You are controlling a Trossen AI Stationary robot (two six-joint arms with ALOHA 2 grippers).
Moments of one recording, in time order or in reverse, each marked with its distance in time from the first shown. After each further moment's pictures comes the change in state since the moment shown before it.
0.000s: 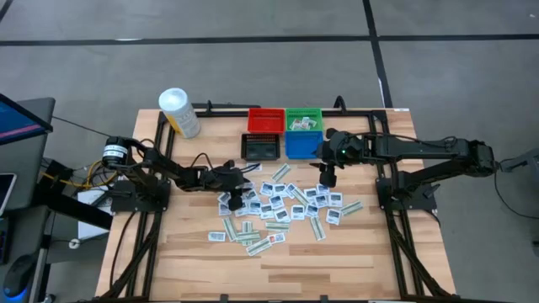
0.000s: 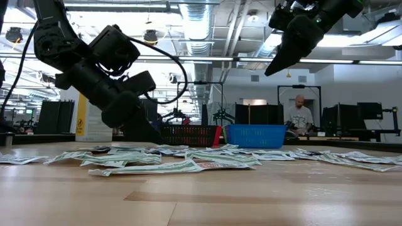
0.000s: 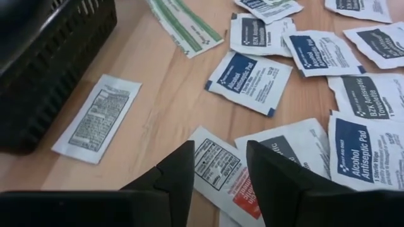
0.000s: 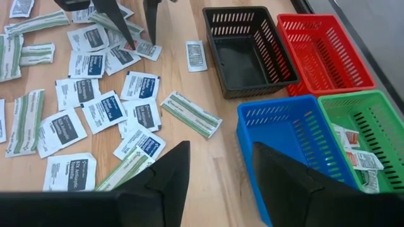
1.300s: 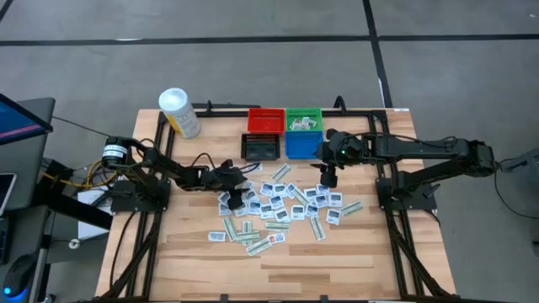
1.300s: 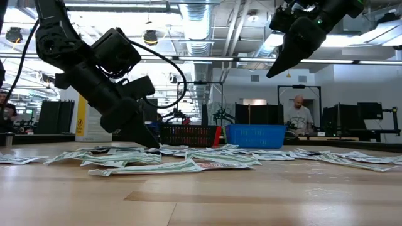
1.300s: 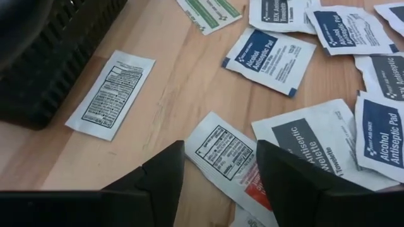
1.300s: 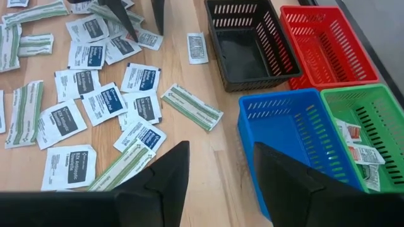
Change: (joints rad) left arm 0.009 -0.001 0.010 -0.087 -0.031 -0.007; right arm 0.000 0.000 -0.002 -0.023 -0.002 -0.001
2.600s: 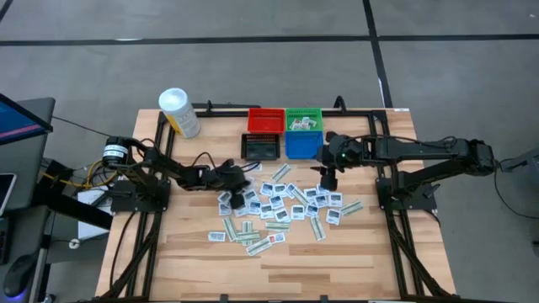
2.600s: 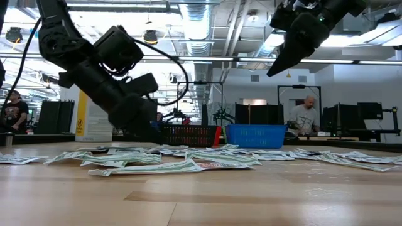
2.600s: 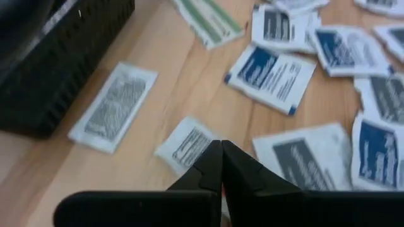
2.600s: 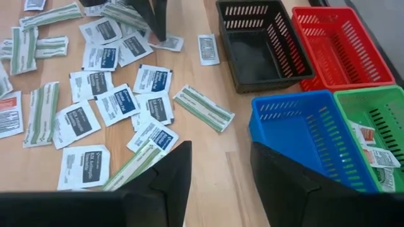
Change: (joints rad) left arm 0.001 0.003 0.022 0.023 -0.004 -0.022; right arm 0.038 0.000 -0.001 0.002 0.000 0.028
